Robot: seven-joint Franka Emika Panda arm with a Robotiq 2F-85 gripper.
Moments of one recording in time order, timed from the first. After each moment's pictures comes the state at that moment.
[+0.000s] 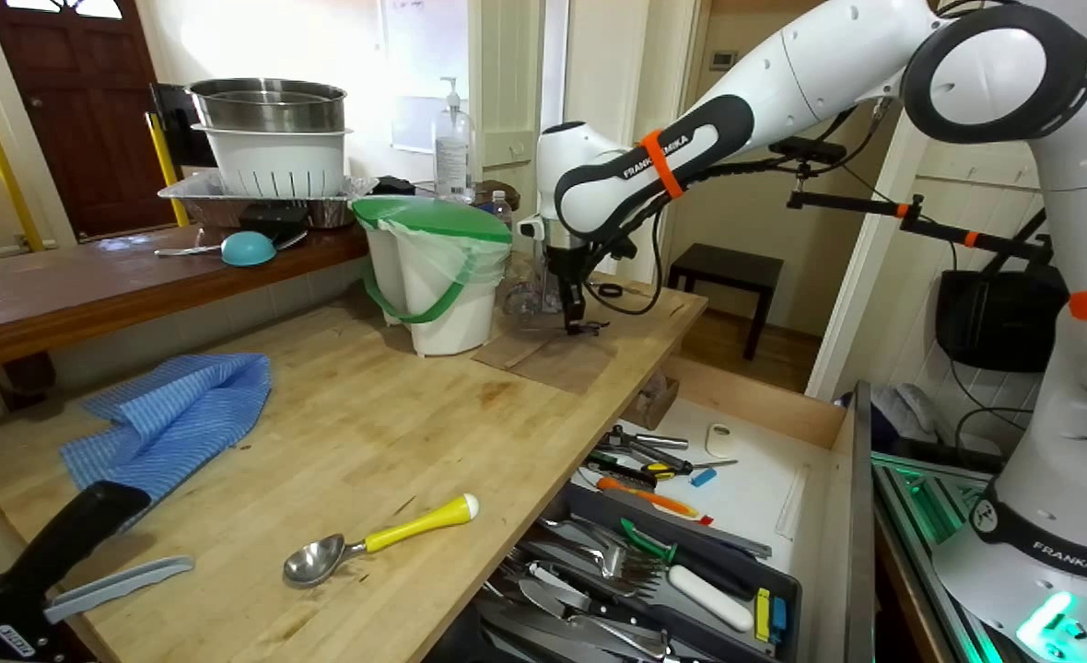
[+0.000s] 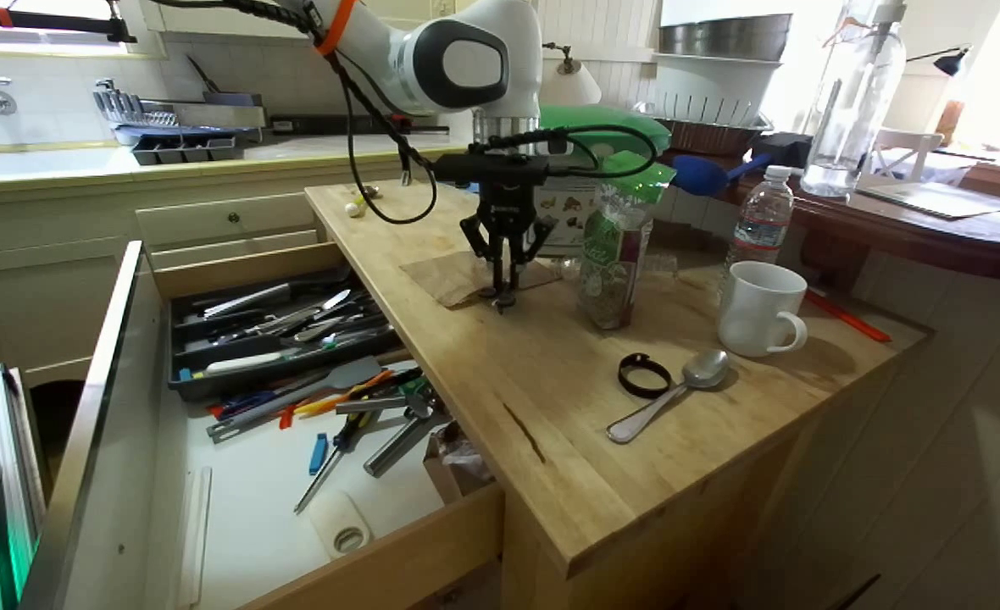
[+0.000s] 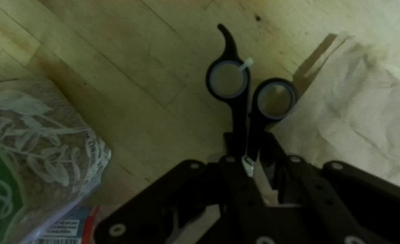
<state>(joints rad) -0.24 0.50 -0.10 -1.66 -0.15 2.14 -0.69</state>
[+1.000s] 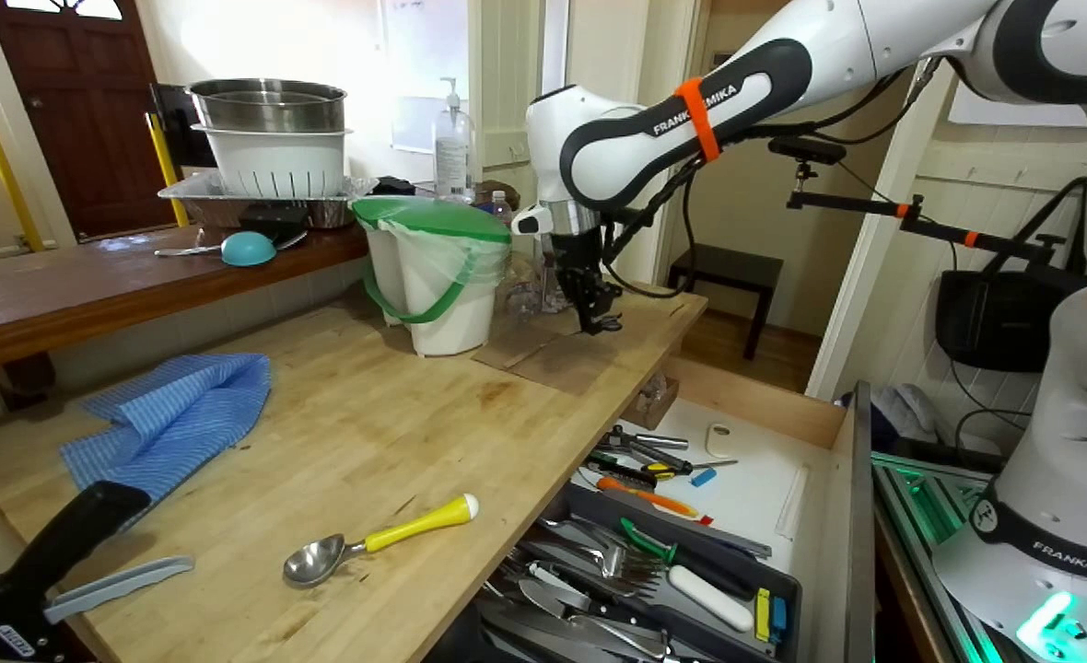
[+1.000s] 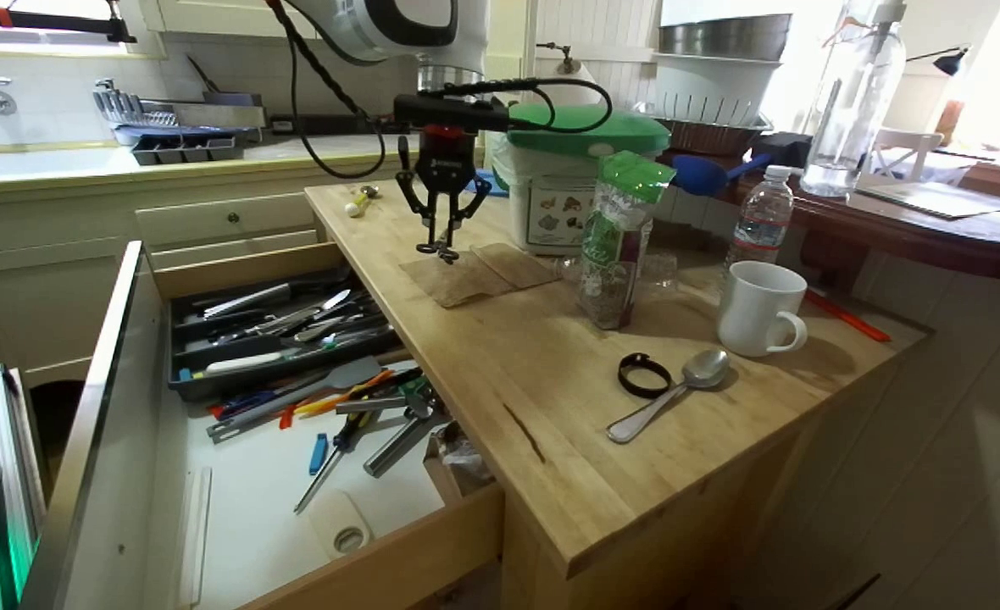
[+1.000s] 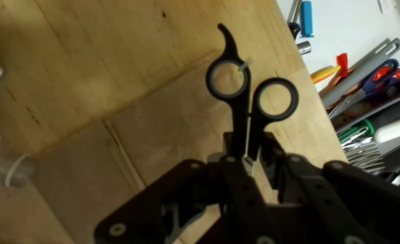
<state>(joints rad) -0.18 0.34 -0.02 -1.75 -0.18 1.92 -0.95</state>
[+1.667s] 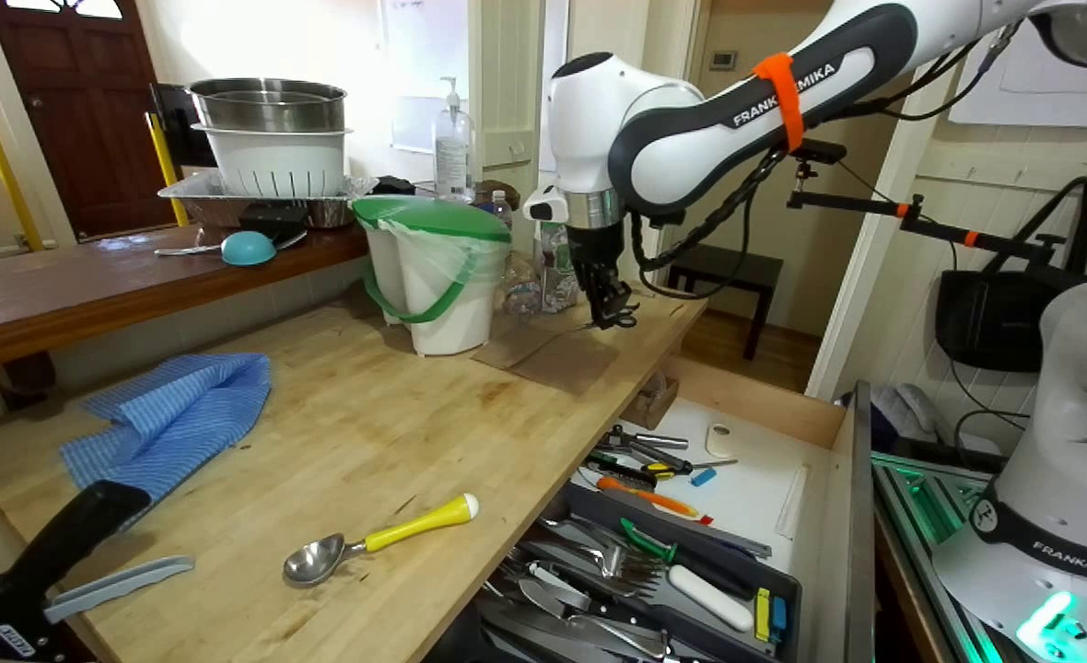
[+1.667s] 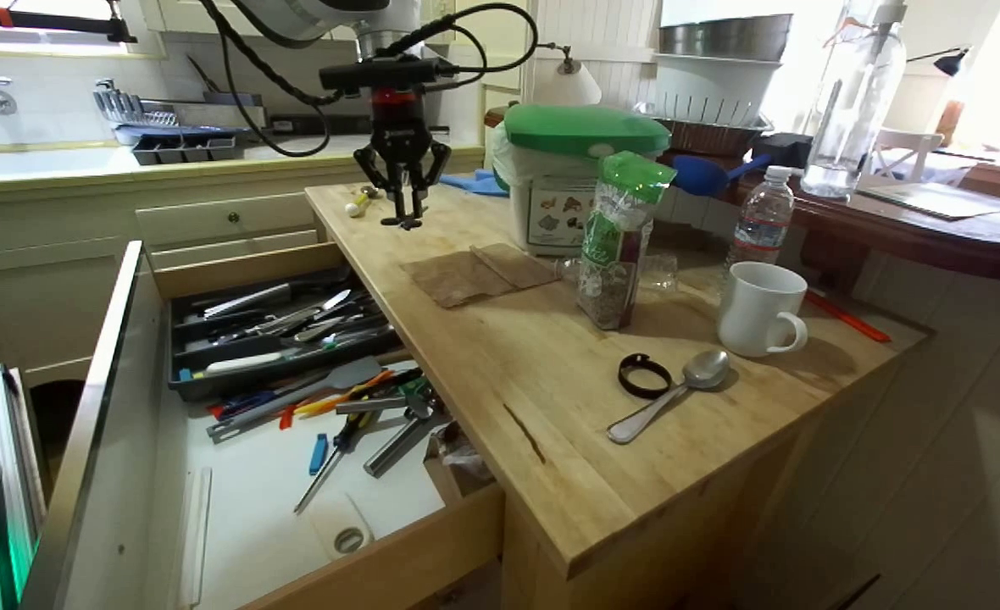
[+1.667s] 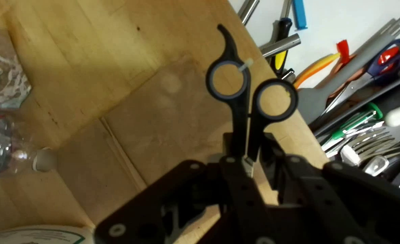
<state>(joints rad) -0.08 0.14 -0.02 -1.98 -0.32 2.01 -0.64</state>
